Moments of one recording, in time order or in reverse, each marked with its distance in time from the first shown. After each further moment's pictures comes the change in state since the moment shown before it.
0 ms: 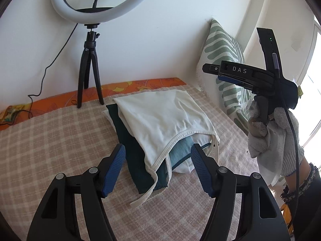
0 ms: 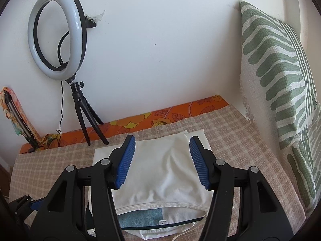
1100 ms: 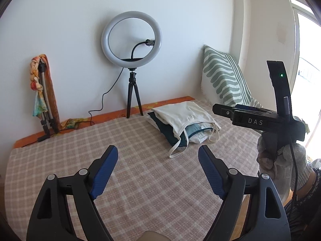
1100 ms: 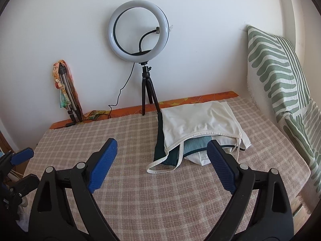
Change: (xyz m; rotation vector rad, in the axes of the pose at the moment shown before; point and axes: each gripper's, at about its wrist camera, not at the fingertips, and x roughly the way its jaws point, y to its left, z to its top) left arm -0.204 0.003 -0.098 0.134 -0.215 0.167; right arm -0.173 0.135 -0.143 -0.077 -0.092 0.061
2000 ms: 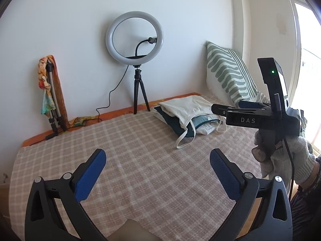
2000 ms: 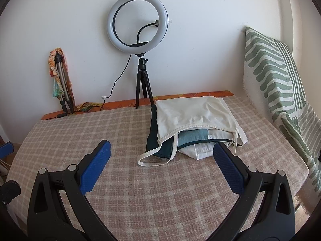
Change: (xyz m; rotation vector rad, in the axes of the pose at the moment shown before) left arm -0.005 -0.007 -0.032 0.048 -0.019 0.080; right arm 0.015 0.002 -0.030 -0.029 -0.009 -0.049
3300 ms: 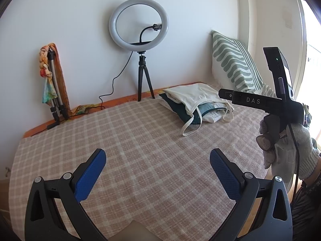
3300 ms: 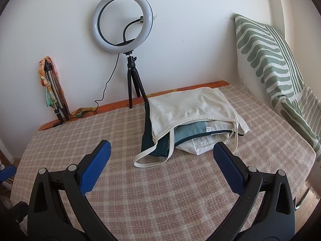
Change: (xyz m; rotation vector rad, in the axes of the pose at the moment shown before) left arm 0.015 0.005 -0.011 -0.014 0.076 0.012; right arm 0.014 -0.012 -0.008 0.105 0.013 -0.022
